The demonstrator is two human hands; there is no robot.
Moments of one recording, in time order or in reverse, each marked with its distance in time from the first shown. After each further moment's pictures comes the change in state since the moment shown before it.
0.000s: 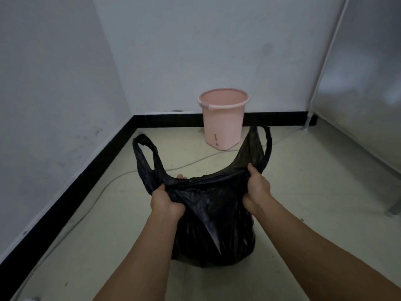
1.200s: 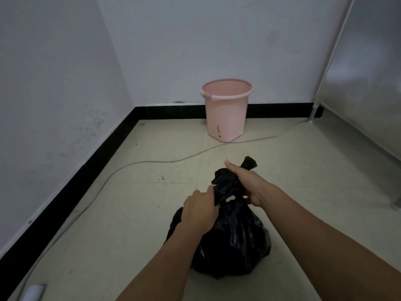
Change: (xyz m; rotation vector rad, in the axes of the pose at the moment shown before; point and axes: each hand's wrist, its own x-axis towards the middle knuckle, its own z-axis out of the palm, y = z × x) left_hand 0.003 -0.065 -0.037 2.354 -0.185 1.012; right_hand -0.002 0.001 -0.005 -0.771 -0.288 0.218
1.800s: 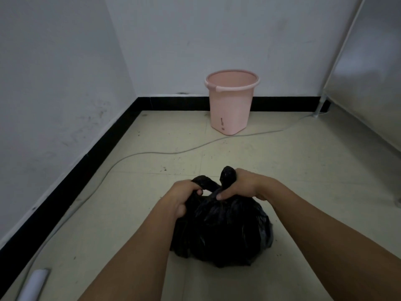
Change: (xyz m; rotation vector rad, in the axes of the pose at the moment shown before) left_hand 0.014 -0.039 -0.030 -1.411 -0.431 -0.745; right_hand -0.004 0.002 0.006 -0.736 -0.157 -0.199
